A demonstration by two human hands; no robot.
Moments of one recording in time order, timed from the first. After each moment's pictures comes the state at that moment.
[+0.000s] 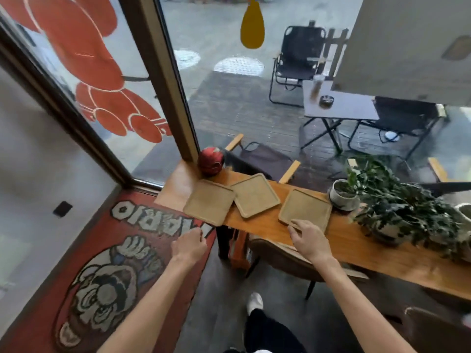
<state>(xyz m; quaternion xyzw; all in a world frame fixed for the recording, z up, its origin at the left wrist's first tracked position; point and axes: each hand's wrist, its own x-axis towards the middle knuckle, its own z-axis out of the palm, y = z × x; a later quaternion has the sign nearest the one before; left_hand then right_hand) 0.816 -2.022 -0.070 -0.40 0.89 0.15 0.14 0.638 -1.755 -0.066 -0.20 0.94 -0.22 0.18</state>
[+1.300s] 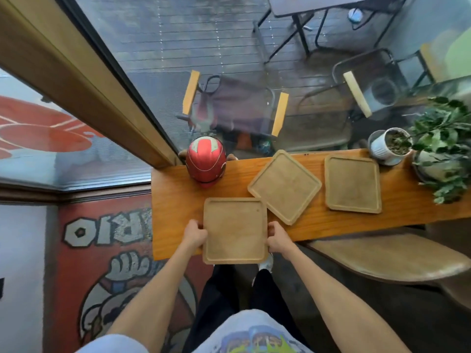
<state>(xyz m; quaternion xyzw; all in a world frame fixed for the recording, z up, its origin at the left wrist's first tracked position) 0.620 -2.330 -0.279 -0.42 0.71 0.44 0.36 0.592 -2.081 -0.255 0.25 0.76 -0.37 0.46</state>
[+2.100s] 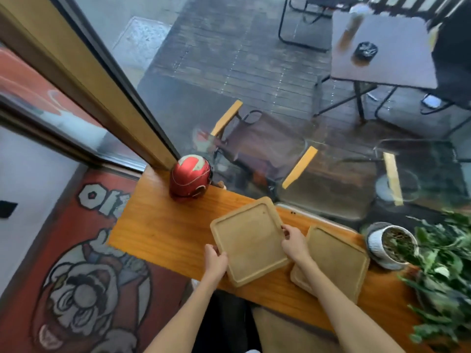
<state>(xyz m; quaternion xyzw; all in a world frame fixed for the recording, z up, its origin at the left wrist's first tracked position) 0.556 -2.103 -0.262 -0.59 0.58 0.54 0.16 0.392 -1.939 -0.272 -0.05 0.89 -0.25 0.38</state>
